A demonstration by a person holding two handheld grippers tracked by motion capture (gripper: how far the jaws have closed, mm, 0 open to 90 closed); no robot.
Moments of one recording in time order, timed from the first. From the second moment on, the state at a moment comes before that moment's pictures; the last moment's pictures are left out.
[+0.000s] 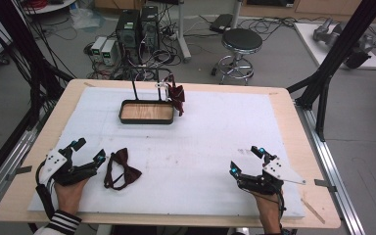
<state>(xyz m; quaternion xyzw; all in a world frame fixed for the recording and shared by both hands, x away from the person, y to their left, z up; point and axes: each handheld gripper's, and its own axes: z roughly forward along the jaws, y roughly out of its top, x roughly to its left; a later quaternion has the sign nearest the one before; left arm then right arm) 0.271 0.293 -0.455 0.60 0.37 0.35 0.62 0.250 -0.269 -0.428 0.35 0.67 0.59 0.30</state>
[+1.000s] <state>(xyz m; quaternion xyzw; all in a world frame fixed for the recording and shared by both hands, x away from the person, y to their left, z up) 0.266 0.304 -0.413 0.63 0.35 0.33 0.61 0.252 -0.277 -0.447 0.37 0.65 0.59 0.30</state>
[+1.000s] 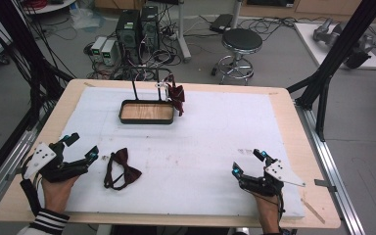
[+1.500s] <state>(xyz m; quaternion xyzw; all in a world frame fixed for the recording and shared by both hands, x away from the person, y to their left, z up) 0.271 0.295 -0.378 0.73 0.32 0.28 0.53 0.251 -0.279 -0.450 0.38 0.65 0.59 0.30</state>
